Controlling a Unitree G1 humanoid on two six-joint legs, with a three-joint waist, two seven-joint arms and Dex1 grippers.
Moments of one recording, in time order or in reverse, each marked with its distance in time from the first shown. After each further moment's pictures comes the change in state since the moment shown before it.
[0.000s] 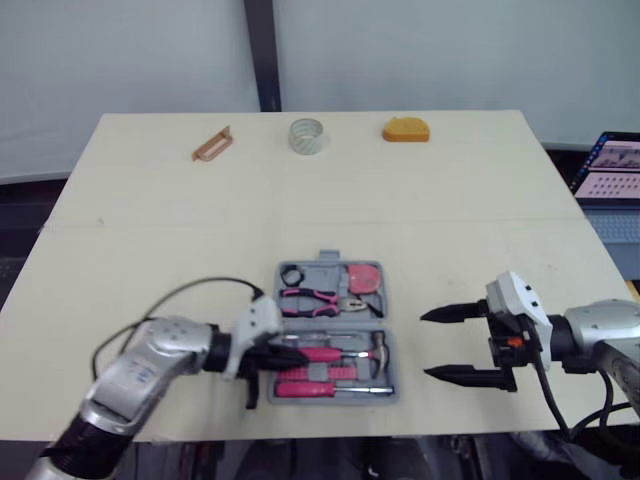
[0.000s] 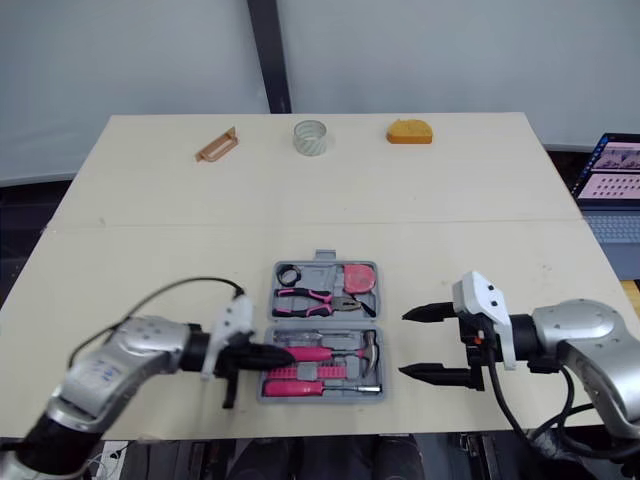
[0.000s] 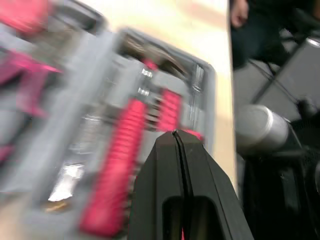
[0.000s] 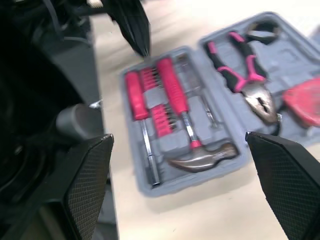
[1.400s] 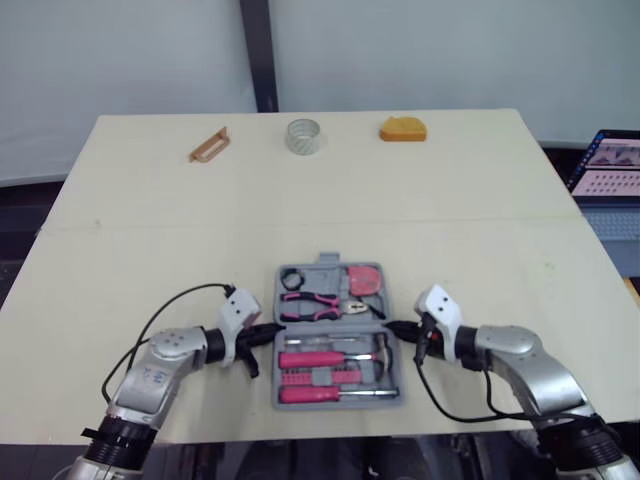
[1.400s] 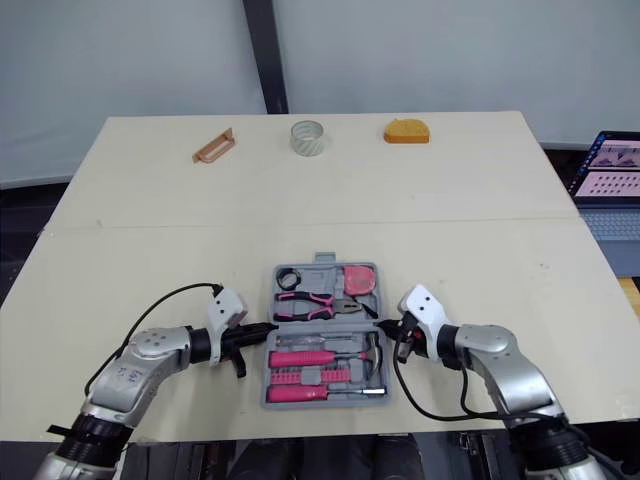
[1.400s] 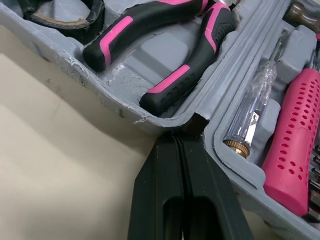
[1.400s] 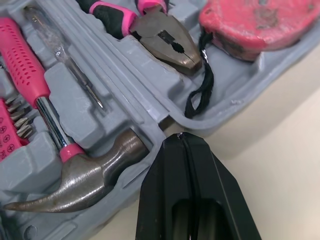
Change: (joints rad) left arm 0.019 -0.201 -0.039 0.388 0.205 -0.274 0.187; right arm -0.087 0.351 0.270 0.261 -0.408 -0.087 -0.331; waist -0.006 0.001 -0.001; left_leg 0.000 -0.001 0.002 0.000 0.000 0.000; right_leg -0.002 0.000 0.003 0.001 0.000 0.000
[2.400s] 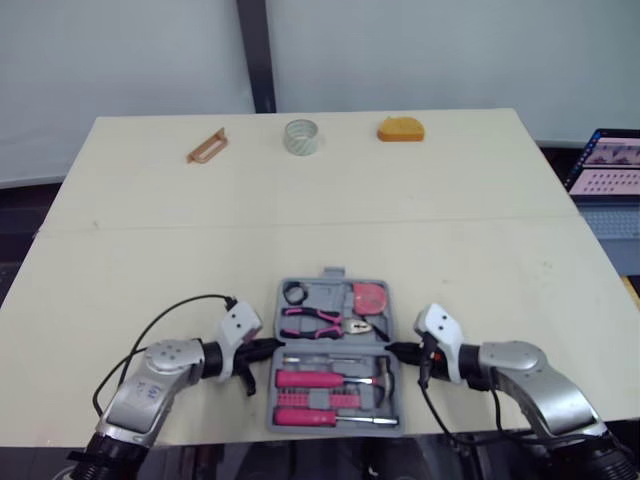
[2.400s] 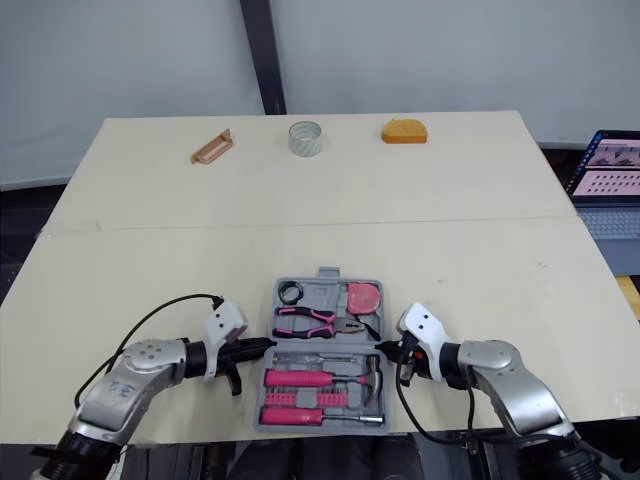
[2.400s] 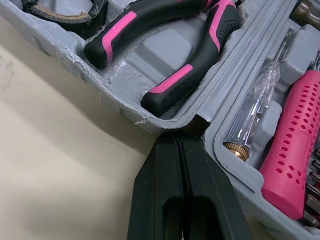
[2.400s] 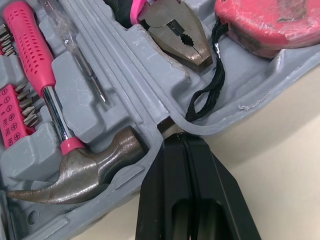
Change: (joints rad) left arm 0.098 0.038 -0.007 -0.141 0.005 0.084 -0.011; right arm 0.075 -0.037 0.015 -0.086 0.009 0.063 0.041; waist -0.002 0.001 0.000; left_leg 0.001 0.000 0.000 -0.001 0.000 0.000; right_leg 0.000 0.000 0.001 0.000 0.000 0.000
